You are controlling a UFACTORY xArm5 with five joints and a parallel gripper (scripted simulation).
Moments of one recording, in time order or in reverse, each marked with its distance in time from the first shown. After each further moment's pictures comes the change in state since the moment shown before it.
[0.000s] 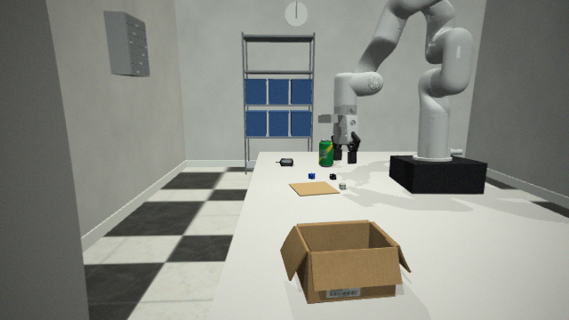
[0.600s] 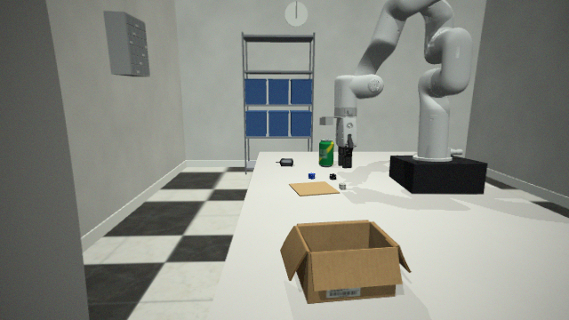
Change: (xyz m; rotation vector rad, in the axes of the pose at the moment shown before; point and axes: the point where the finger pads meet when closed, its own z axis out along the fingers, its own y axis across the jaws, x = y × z) arm -0.001 0.000 0.008 0.000 0.002 0.253
